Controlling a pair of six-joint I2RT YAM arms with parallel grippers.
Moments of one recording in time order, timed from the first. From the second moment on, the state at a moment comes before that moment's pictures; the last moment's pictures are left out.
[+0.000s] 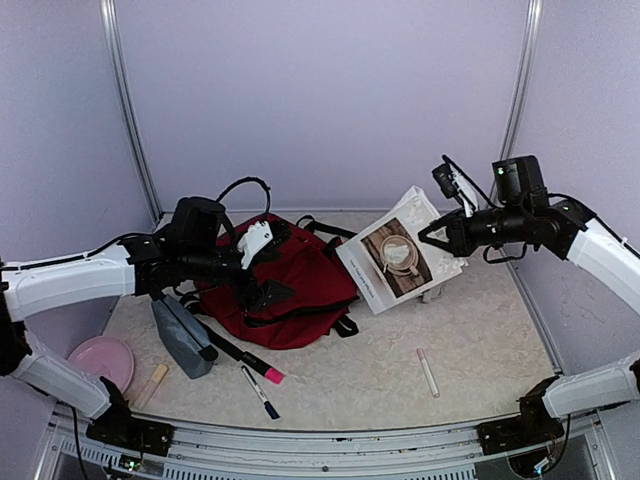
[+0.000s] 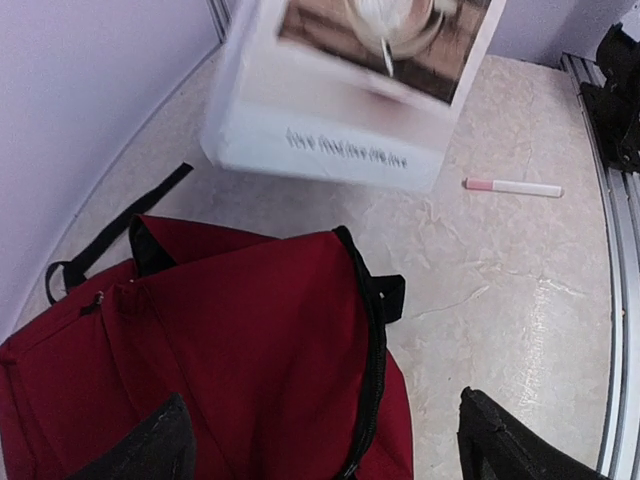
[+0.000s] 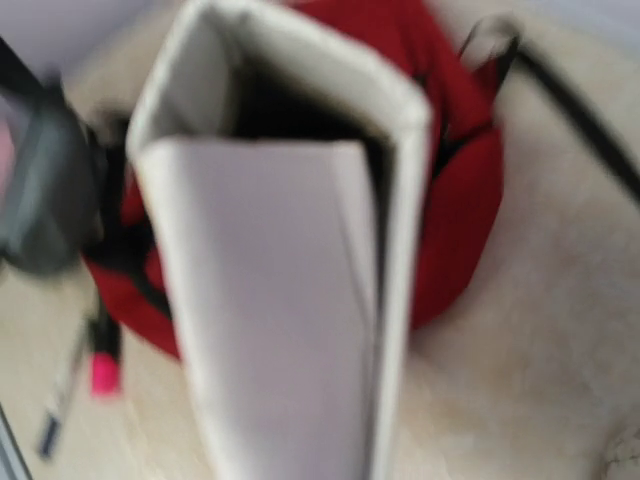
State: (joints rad) left arm -0.76 1.33 0.97 -0.16 0.32 0.37; right arm 0.48 1.19 1.18 -0.57 -0.45 -0.01
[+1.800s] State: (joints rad) left arm -0.84 1.36 1.11 -0.08 -0.12 0.33; right arm 0.58 1.89 1.13 0.52 -0.40 1.22
